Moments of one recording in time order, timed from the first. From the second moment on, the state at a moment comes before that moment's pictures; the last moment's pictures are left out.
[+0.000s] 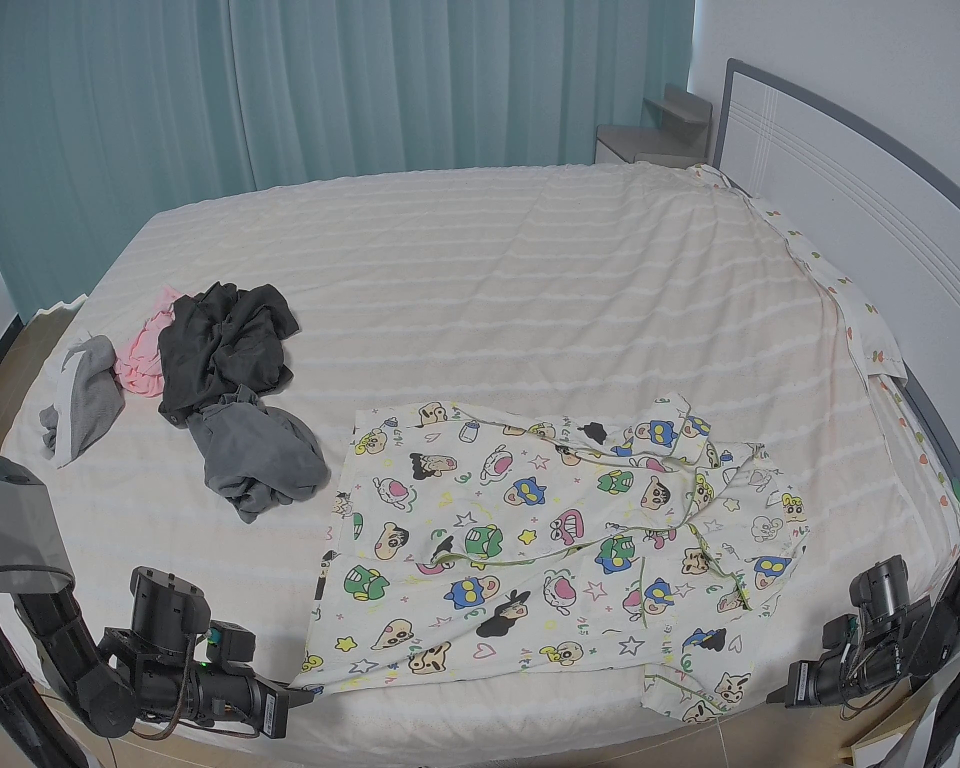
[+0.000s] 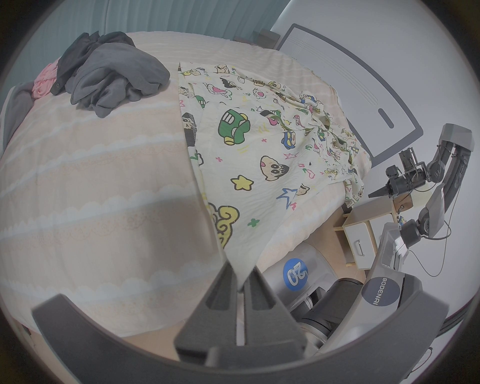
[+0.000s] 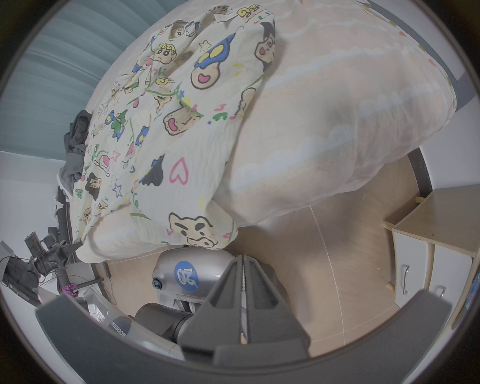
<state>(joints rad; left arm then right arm) -0.27 1.89 -0.02 -0.95 -0.33 -0.06 0.03 1.85 -0.02 -0.64 0.23 0.30</state>
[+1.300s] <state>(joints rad) -0.27 1.90 -0.02 -0.95 -0.34 -0.06 0.31 2.09 -0.02 -1.06 0.20 0.46</state>
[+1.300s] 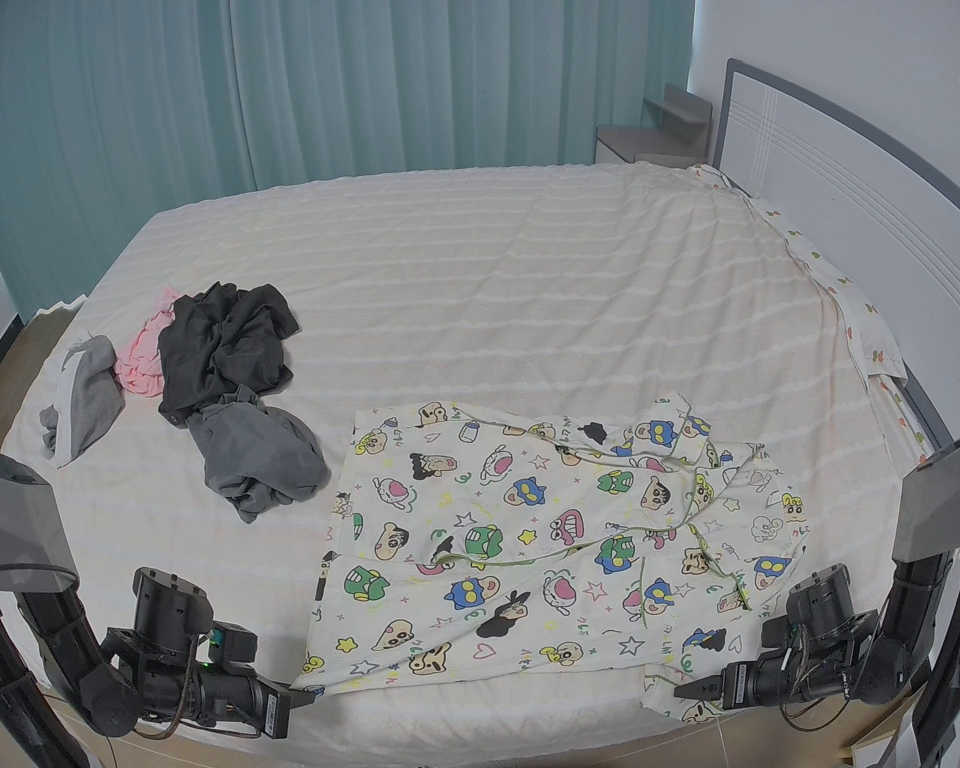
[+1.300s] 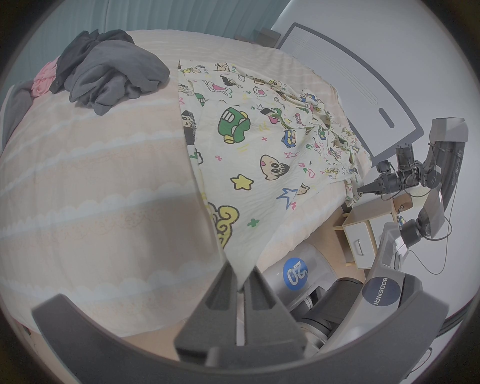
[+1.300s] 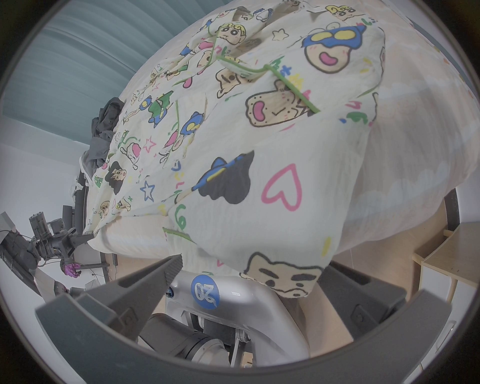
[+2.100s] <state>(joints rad) -0.28 1.92 -0.02 -0.98 -0.33 -0.06 0.31 2.02 -0.02 -0.84 0.14 0.45</state>
